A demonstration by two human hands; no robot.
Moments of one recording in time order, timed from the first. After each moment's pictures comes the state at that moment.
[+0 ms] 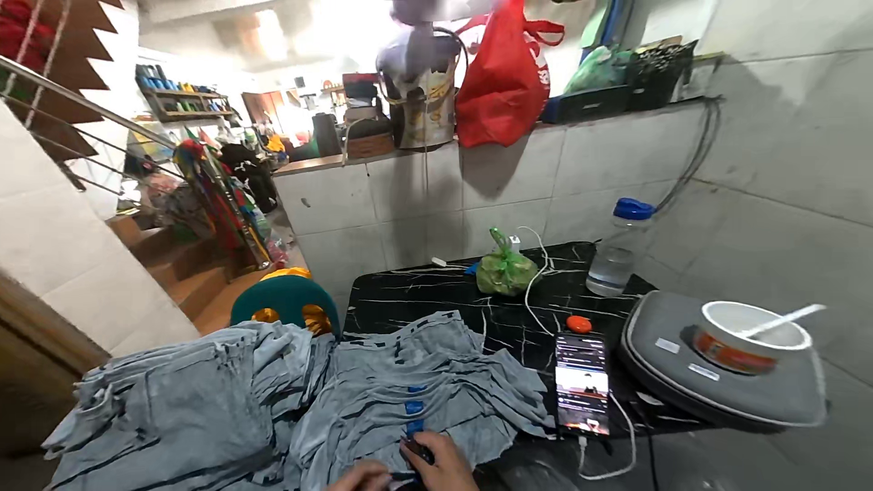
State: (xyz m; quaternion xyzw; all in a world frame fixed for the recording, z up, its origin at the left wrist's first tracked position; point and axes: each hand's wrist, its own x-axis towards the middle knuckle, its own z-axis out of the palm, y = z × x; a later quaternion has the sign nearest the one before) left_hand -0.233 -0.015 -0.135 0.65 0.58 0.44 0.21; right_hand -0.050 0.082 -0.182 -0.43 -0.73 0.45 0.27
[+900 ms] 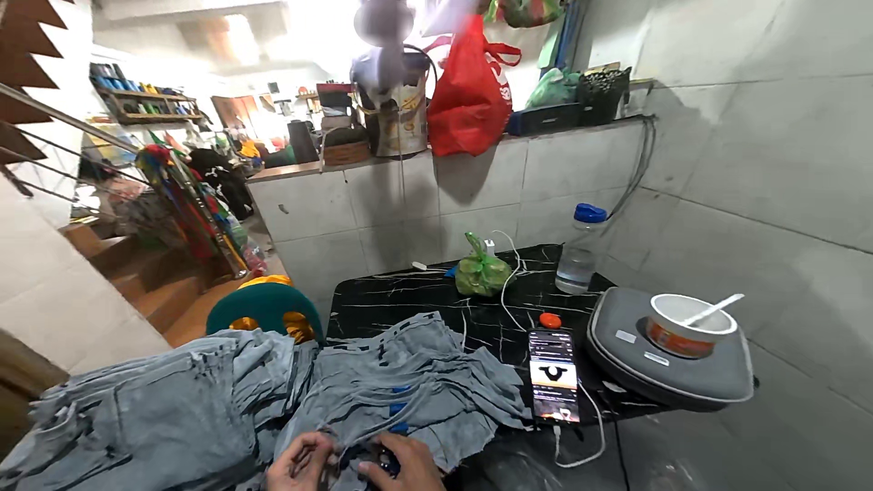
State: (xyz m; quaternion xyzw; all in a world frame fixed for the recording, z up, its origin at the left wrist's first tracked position) left_hand -0.275 0.005 -0.114 0.52 0.54 0.60 0.29; right_hand -0.077 0.056 -0.153 -0.40 -0.77 0.37 0.33
